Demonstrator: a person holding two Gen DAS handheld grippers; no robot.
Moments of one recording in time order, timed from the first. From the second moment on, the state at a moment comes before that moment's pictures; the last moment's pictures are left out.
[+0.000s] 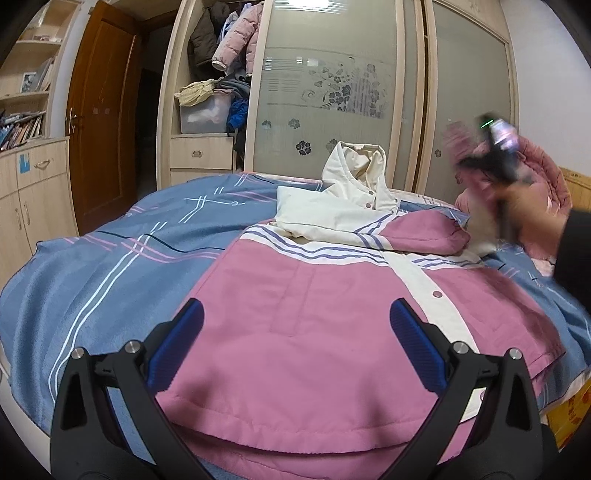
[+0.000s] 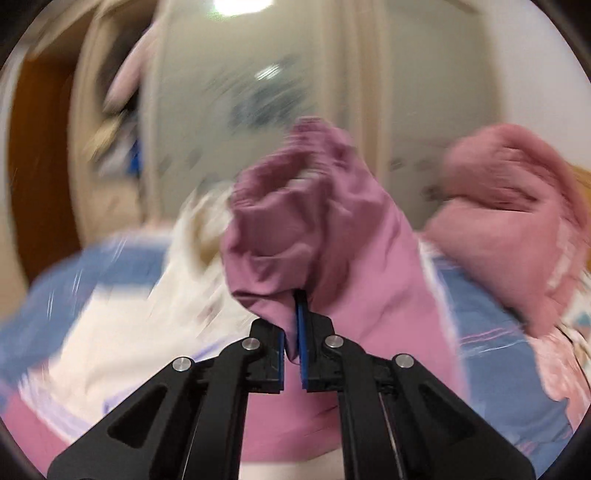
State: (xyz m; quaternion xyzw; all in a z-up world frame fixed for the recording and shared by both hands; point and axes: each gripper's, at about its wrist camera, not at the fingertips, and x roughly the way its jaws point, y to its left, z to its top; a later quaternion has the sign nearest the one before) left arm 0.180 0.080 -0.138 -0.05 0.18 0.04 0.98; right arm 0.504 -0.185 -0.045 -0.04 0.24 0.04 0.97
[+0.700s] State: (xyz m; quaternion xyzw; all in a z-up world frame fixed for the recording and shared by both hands) left arm 0.164 0.085 -0.128 -0.06 0.17 0.06 0.98; right arm 0.245 -0.185 -0.056 0.05 0.19 0.11 0.97
